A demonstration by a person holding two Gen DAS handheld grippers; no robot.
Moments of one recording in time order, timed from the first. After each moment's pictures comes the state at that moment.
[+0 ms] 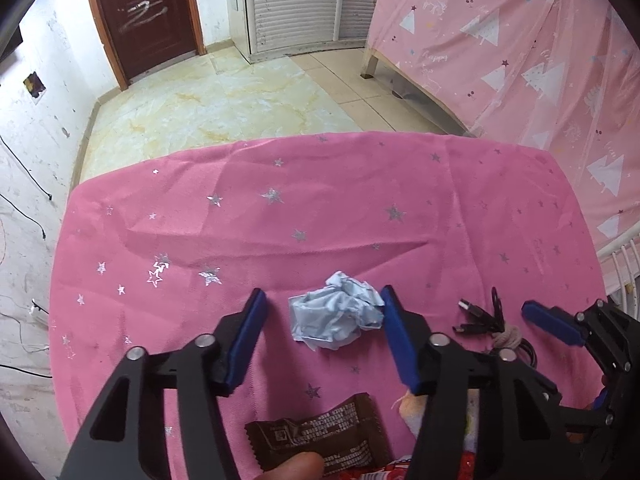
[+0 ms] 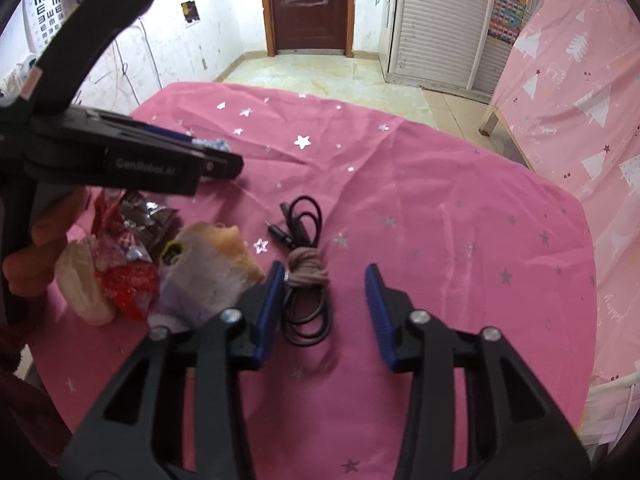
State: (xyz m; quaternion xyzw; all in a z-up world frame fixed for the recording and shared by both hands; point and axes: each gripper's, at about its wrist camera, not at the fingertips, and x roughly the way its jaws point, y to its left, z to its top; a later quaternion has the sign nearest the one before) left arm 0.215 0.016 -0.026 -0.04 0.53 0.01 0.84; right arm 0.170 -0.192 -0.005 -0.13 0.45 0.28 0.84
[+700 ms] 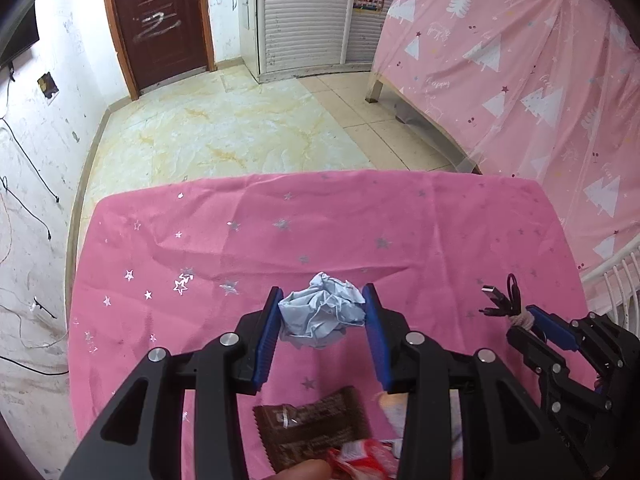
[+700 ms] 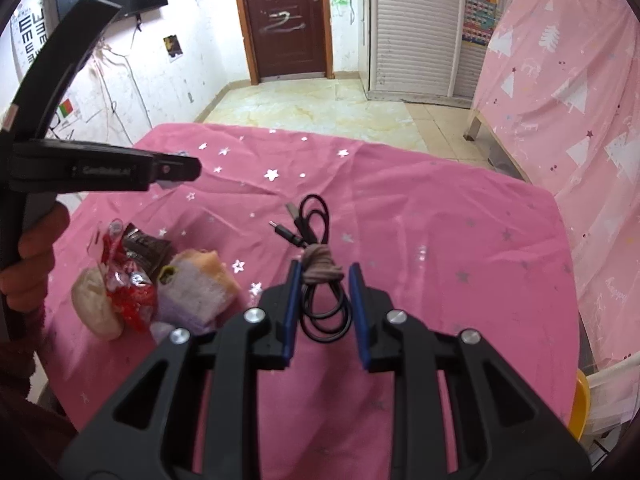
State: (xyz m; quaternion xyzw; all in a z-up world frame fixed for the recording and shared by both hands) left arm 0.201 0.018 0.011 -0.05 0.50 0.02 0.86; right arm 0.171 -0.226 0.017 -0.08 0.42 0.25 0.87
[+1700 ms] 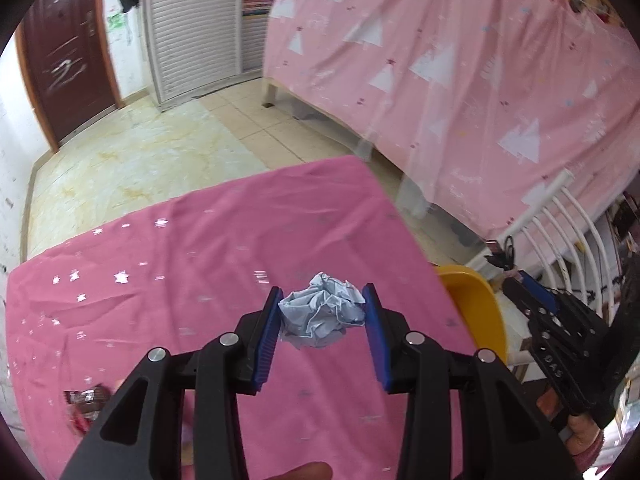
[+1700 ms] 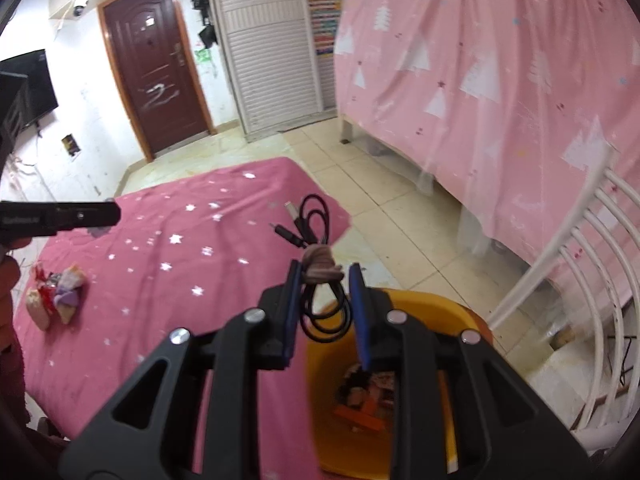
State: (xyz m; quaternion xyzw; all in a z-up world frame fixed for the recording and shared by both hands) left arm 0.192 -0.201 0.048 -0.01 0.49 -0.13 0.86; right arm 0.135 -0.467 0.022 0.05 0.38 0.06 0.92
